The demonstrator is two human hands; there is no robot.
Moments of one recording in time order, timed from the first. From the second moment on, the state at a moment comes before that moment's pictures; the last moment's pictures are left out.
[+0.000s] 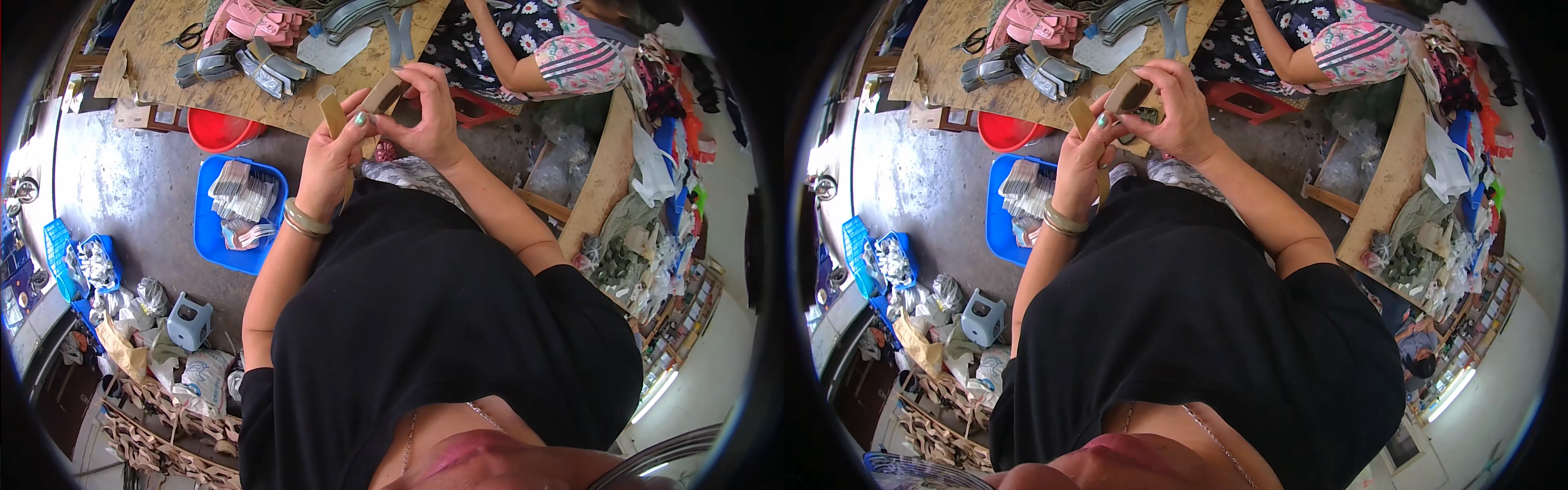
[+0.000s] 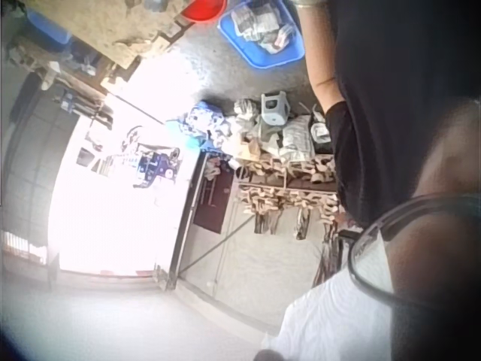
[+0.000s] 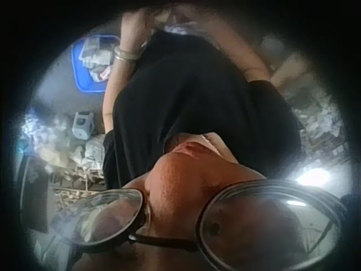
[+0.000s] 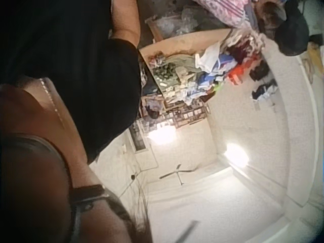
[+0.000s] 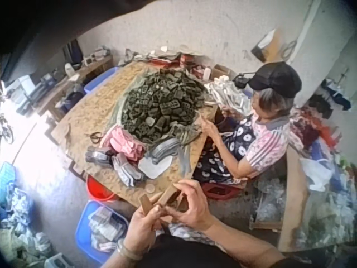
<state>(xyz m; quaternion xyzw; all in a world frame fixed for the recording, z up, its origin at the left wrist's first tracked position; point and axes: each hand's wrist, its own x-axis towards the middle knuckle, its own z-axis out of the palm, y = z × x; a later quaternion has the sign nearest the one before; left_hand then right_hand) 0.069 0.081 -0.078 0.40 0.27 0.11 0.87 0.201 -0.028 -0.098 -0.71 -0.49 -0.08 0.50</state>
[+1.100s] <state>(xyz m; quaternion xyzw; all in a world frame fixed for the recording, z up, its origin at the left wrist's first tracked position) 0.079 0.072 -0.087 0.37 0.27 0.08 0.89 0.211 -0.034 -0.081 -0.71 -0.52 -0.12 0.45</state>
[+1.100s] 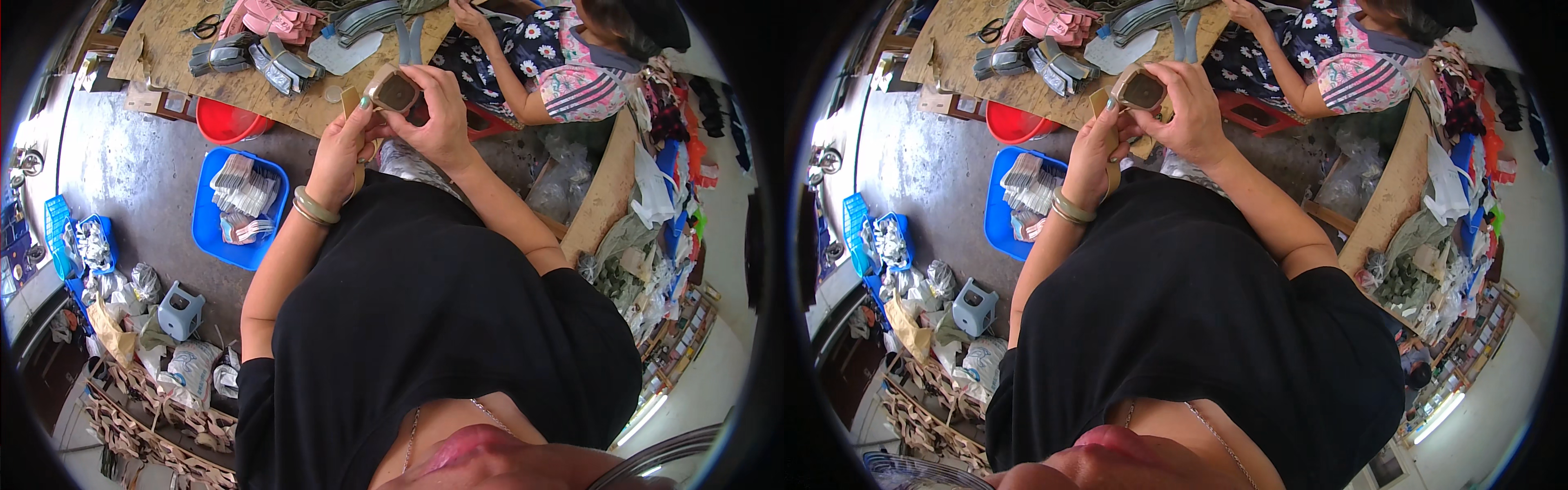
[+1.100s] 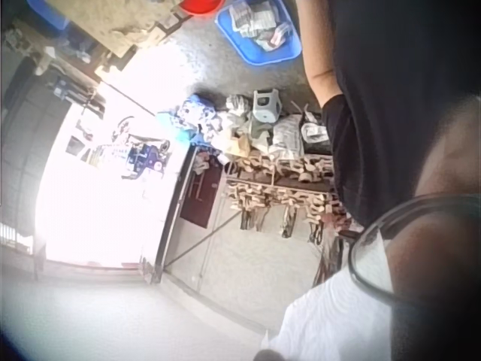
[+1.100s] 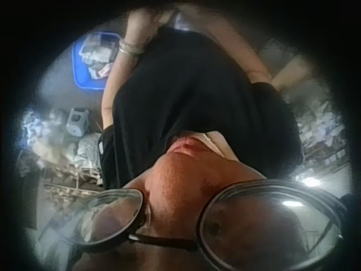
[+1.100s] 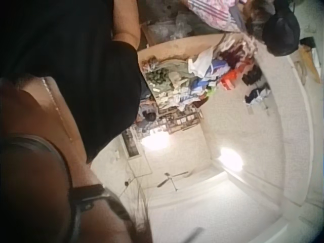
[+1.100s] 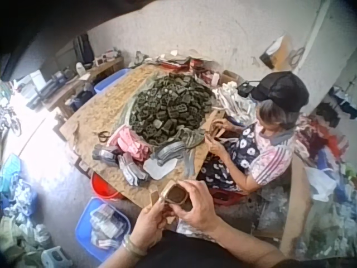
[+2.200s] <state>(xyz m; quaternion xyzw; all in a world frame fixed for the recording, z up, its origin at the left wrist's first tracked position) 0.076 0.068 -0.083 0.48 0.26 0.18 0.82 0.219 -0.027 -0.100 -0.34 -0.29 0.49 0.75</state>
